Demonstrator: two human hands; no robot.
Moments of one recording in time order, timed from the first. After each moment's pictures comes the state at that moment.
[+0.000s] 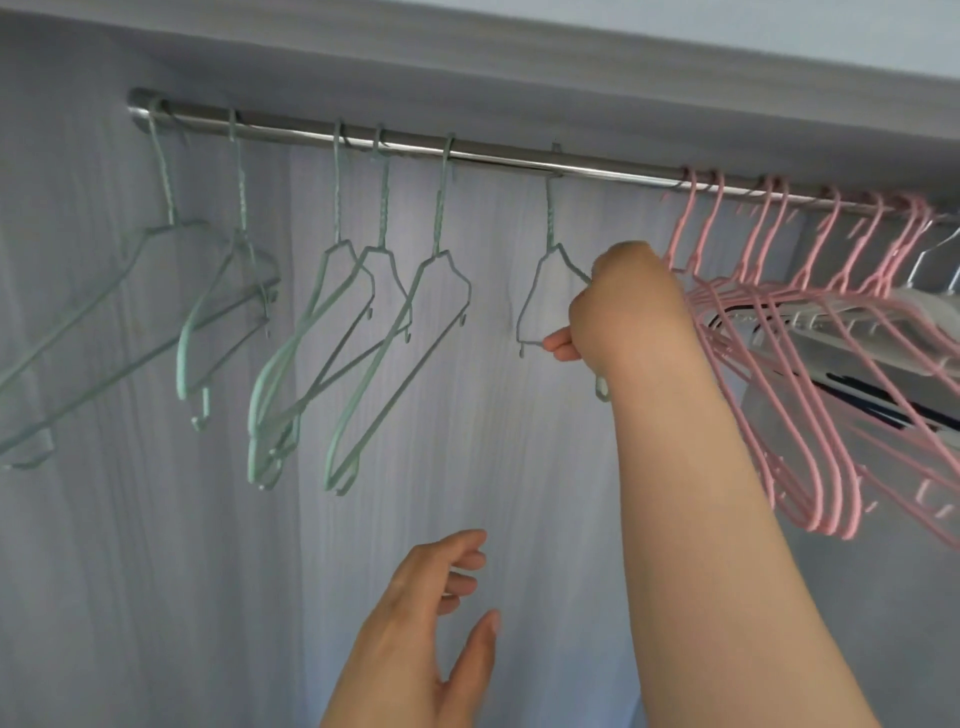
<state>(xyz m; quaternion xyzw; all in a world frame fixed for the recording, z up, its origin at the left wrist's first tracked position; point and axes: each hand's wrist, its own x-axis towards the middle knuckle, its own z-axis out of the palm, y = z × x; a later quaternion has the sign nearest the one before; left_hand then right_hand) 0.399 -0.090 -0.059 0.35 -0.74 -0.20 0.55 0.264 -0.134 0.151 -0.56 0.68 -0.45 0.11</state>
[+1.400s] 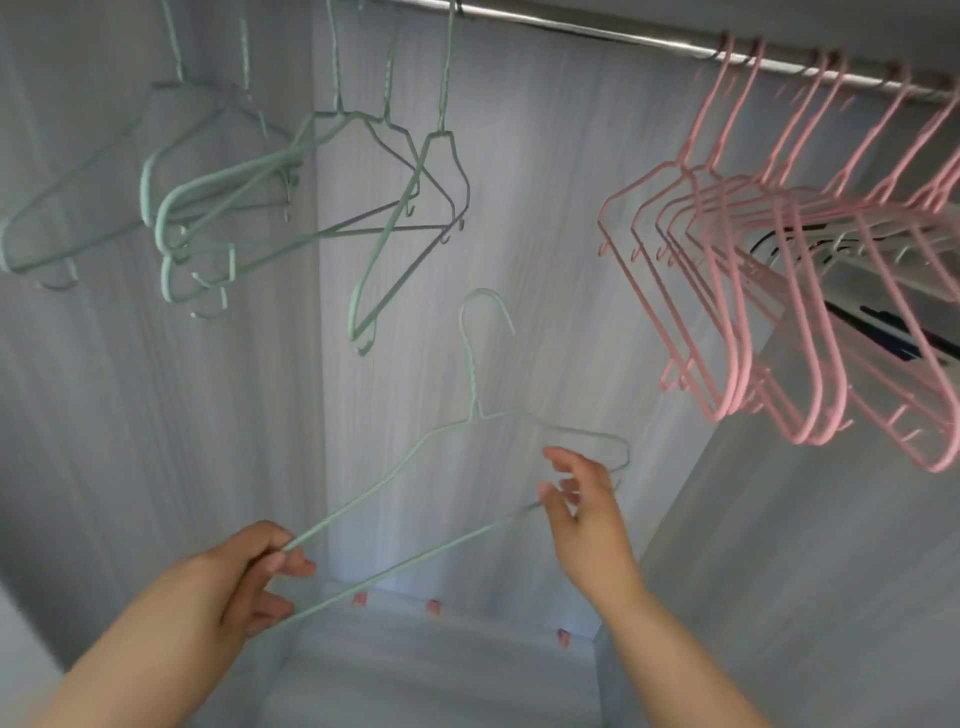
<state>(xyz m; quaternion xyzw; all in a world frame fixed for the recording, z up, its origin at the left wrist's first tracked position) 0.461 -0.025 -0.099 0.57 -0.61 -0.35 0.41 0.179 -0.094 -0.104 -0.64 0.60 -0.45 0.16</state>
